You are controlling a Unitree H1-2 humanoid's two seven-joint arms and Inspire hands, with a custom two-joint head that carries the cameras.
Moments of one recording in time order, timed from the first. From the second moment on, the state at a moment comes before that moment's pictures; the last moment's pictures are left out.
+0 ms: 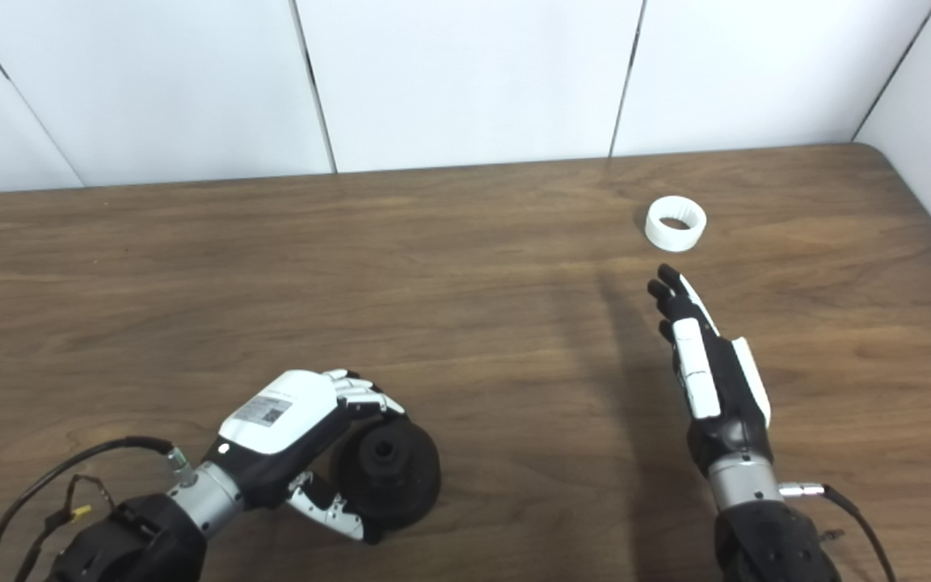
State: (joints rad) left arm 0.00 0.37 -0.45 -0.47 0.84 0.06 -0.49; right arm 0.26 -0.14 -0.05 -0.51 0.06 0.32 -0.10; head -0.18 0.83
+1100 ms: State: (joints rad) left arm 0.02 0.37 -0.42 -0.36 0.83 -0.09 -0.36; right arm 0.26 -0.14 0.03 -0.36 -0.03 0.14 -0.15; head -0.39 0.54
